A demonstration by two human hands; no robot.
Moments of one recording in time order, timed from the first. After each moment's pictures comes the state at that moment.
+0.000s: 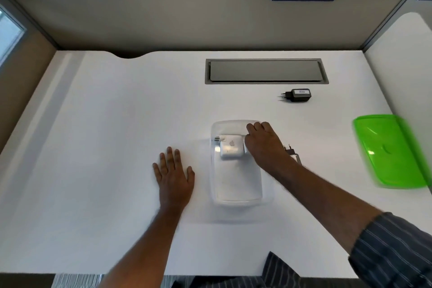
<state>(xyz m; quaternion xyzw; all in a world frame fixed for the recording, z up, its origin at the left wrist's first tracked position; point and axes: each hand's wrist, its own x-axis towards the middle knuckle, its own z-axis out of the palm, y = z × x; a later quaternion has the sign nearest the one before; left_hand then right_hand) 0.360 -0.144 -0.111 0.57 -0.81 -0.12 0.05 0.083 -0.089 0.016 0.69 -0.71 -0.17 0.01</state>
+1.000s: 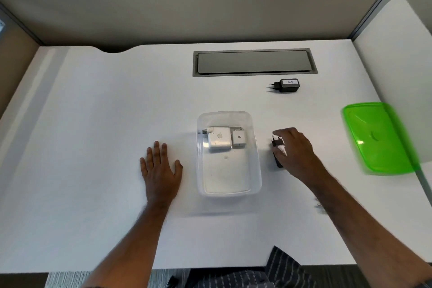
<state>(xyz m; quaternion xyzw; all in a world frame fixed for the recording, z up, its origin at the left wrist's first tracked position) 0.364 -0.145 -0.120 0.58 -0.80 -0.12 0.08 0.014 0.014 -0.014 0.49 -0.84 0.17 -0.16</state>
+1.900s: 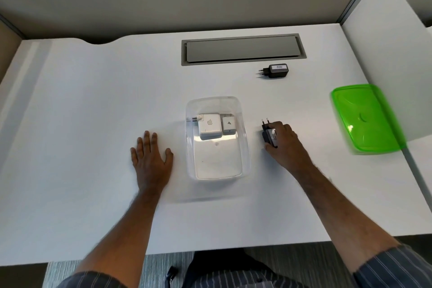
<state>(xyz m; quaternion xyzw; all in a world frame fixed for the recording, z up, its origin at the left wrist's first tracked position) 0.363 -0.143 -0.116 0.59 -0.79 -0.13 0.09 0.022 0.040 -0.034 0.41 -0.86 0.20 -0.22</state>
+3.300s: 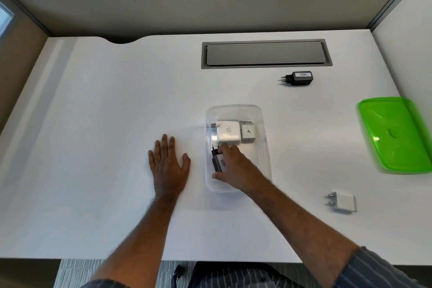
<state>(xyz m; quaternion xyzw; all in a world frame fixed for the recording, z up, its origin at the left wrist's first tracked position) 0.363 -0.145 -0.118 0.59 -0.79 -0.13 0.10 0.163 -0.047 -0.035 0.52 -0.76 0.13 -0.37</state>
